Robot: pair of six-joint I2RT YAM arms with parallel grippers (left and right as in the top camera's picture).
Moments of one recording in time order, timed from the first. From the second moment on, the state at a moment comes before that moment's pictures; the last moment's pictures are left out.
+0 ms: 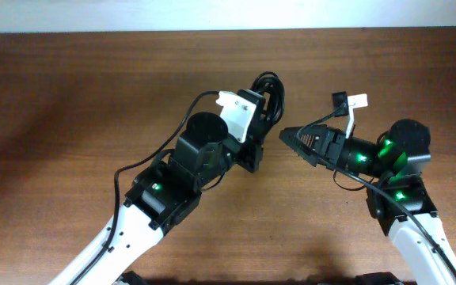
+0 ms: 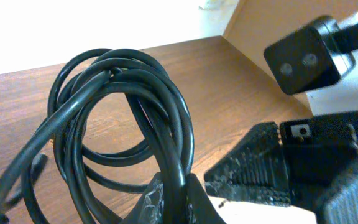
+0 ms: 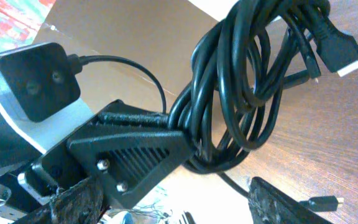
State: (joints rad) left arm -0.68 1.22 1.09 -0.23 0.12 -0.26; right arm 0.11 1.09 0.70 0.30 -1.10 0.94
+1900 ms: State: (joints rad) left arm -0.73 1.19 1.09 -0.22 0.05 -0.31; right arm 0.11 1.09 0.70 0.31 -1.11 0.94
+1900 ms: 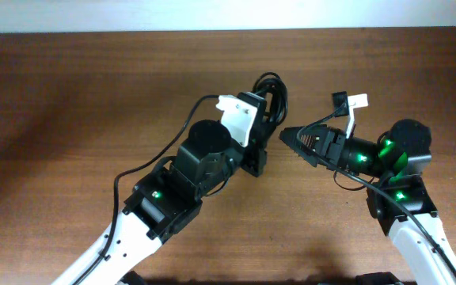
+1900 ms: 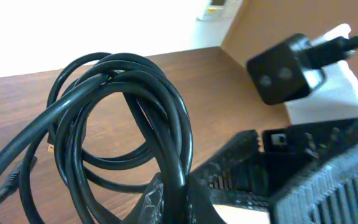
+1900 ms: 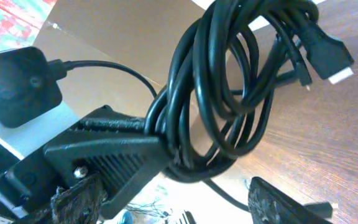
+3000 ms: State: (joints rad) left arm -0.79 1.26 1.09 -0.19 -0.01 -0.31; right arm 0.11 1.09 0.70 0.31 -1.13 0.94
